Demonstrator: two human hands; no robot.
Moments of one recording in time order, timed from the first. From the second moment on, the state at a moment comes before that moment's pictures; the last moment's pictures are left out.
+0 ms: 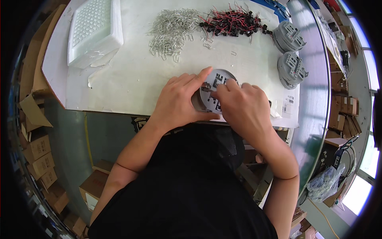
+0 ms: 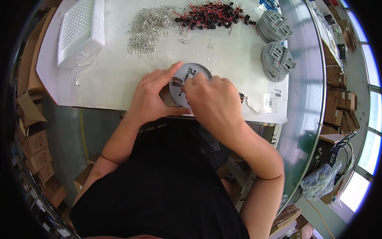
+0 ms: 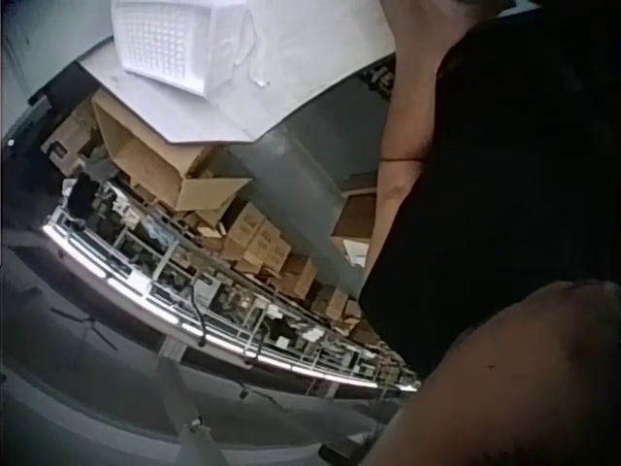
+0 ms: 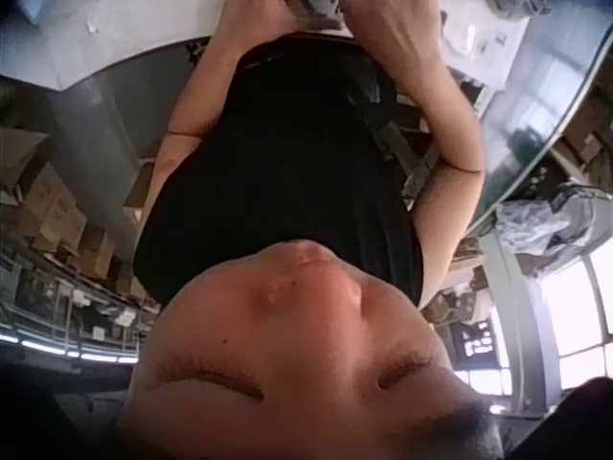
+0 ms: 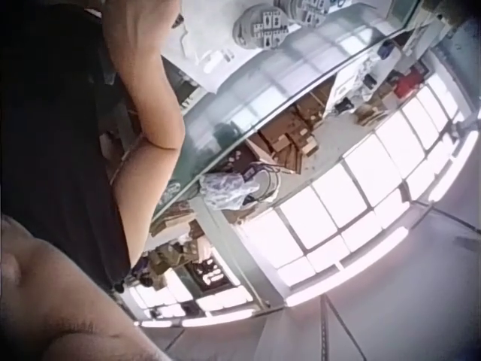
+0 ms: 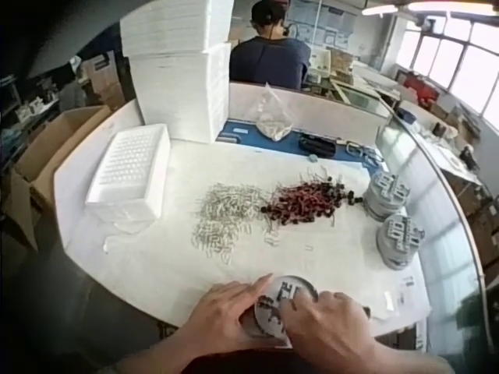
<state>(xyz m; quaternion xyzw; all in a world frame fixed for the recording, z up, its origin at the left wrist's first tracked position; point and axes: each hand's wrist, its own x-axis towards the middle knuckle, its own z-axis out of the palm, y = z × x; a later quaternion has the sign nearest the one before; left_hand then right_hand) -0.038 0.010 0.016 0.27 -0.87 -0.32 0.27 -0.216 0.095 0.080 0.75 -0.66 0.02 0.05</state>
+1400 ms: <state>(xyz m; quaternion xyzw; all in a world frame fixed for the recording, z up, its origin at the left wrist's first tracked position) -0.062 0.014 0.019 0.25 -0.80 -0.41 0.37 -0.207 0.136 0.042 0.65 -0.63 0.40 0.14</state>
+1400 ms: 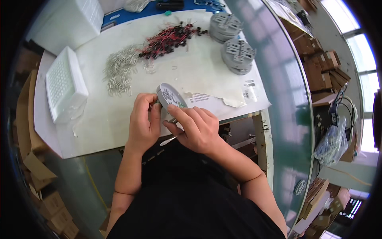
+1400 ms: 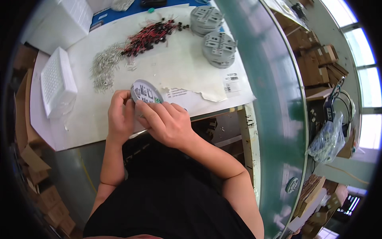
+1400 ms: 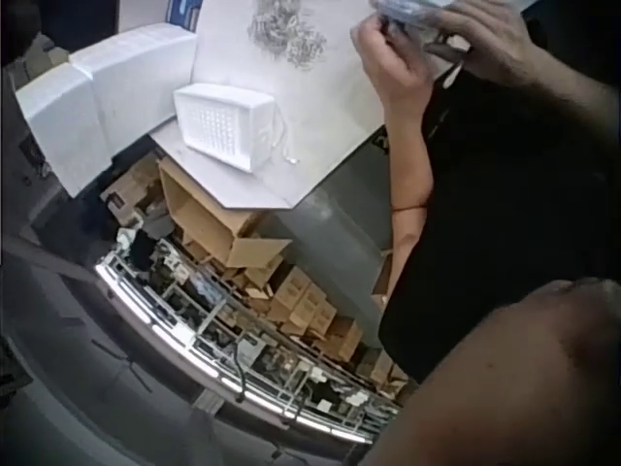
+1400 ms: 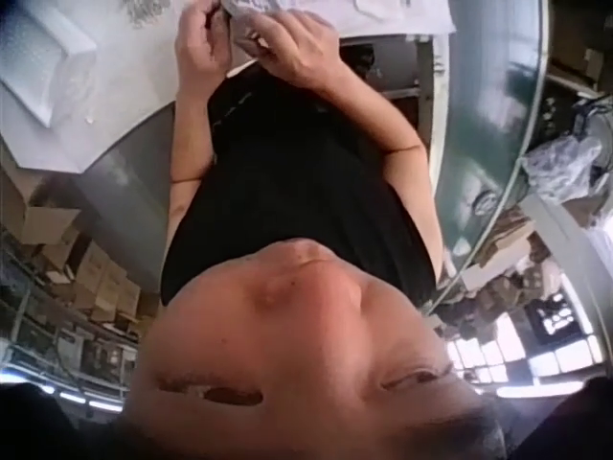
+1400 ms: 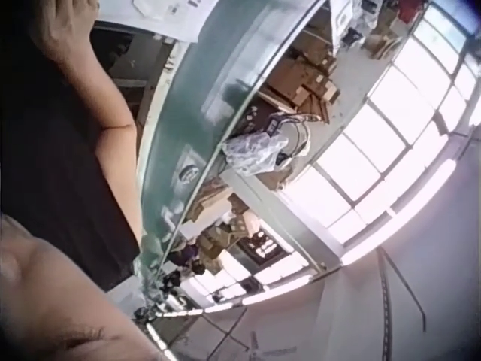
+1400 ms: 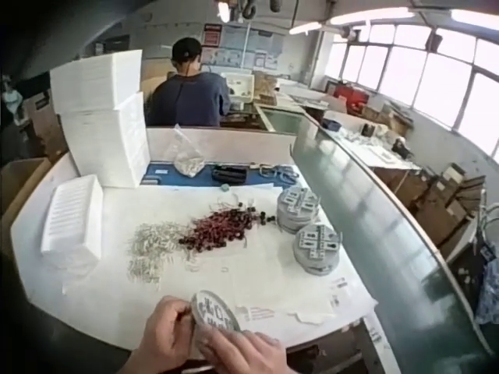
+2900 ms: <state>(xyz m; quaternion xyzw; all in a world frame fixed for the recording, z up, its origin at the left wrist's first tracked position) -0.045 0.008 0.037 0.28 -0.90 -0.18 0.27 -0.307 0.102 0.076 0.47 -0.86 0.20 -0.01</state>
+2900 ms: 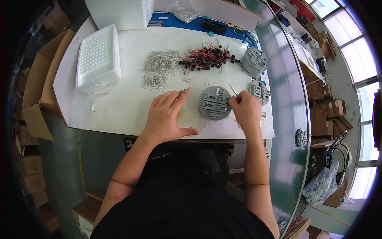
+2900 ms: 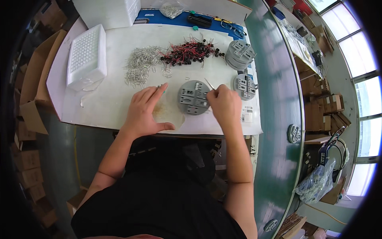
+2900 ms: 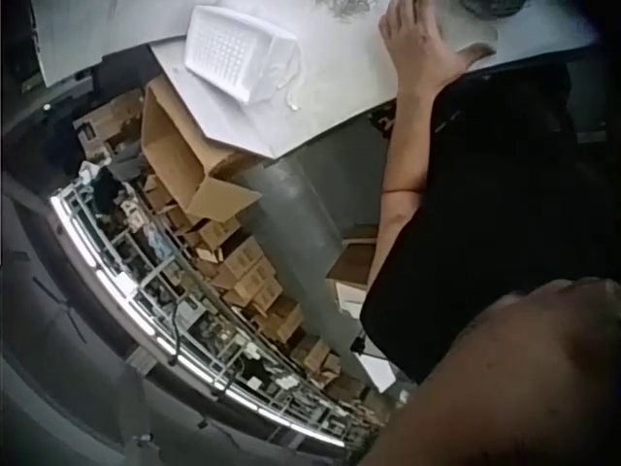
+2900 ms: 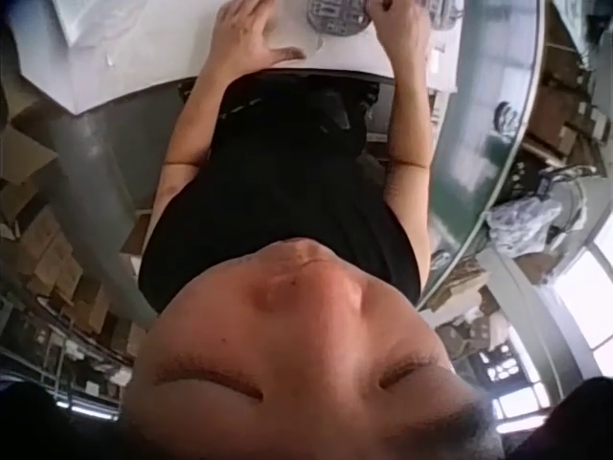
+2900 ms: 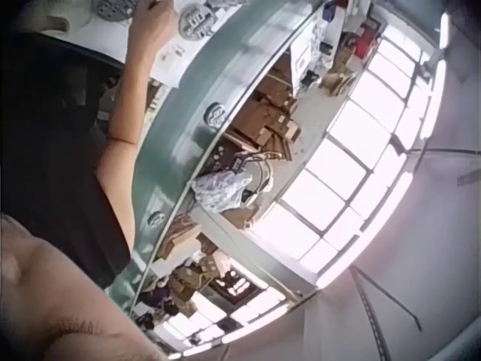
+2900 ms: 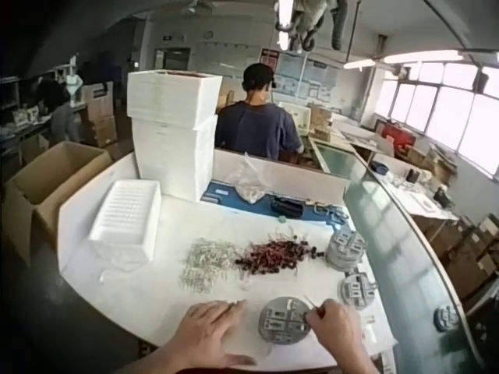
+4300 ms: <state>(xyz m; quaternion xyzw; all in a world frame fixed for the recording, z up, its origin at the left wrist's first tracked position) -0.032 0.000 0.032 0.21 -0.87 -0.31 0.33 -0.295 0.013 0.048 0.56 -0.80 0.17 -0.15</state>
